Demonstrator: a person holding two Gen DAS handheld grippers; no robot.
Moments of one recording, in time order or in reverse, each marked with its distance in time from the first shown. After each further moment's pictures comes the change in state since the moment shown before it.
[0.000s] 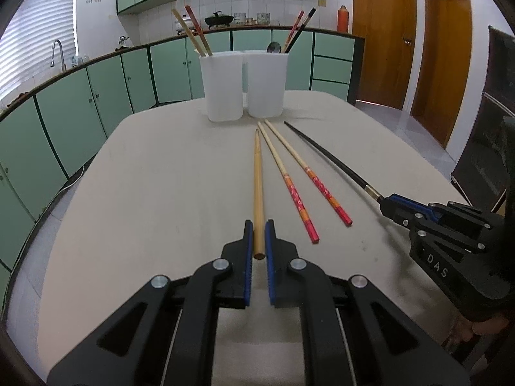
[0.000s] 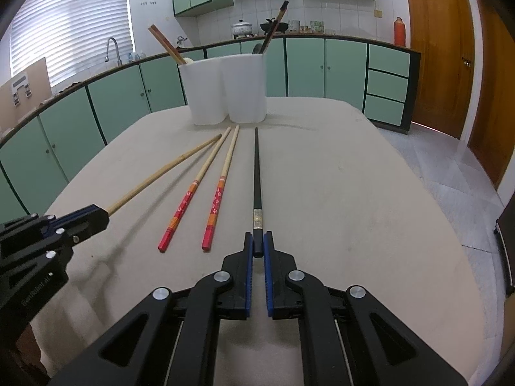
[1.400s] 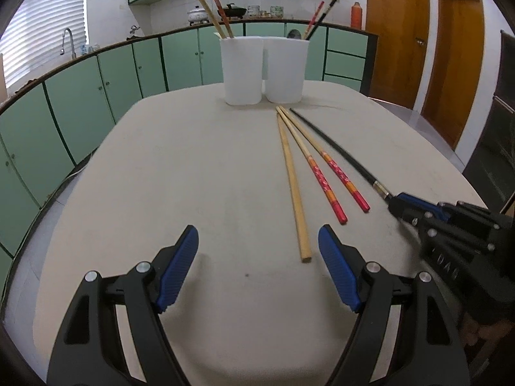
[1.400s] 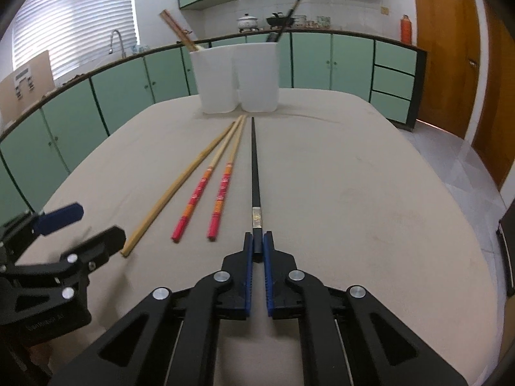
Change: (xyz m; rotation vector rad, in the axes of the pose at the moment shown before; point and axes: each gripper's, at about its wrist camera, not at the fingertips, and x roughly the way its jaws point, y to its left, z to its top) left arm 0.013 0.016 -0.013 -0.036 0.043 0.028; right arm 0.009 0.016 -0.007 -0.003 0.031 0.008
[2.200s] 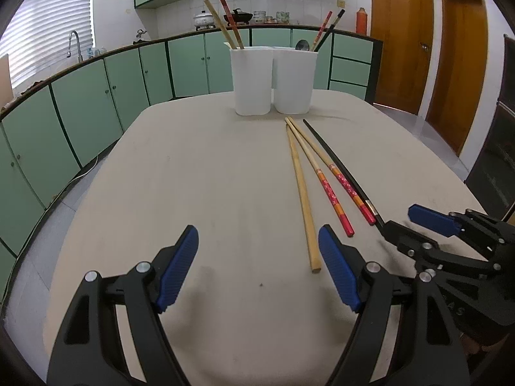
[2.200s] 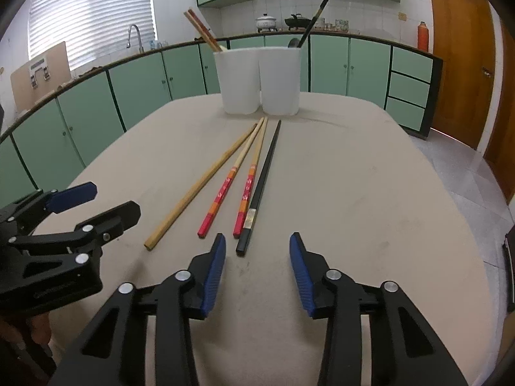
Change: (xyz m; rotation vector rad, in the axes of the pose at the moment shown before) left arm -0.013 0.010 0.006 -0.007 -0.029 0.032; right arm -0.006 0.016 -0.002 -0.067 0.009 0.059
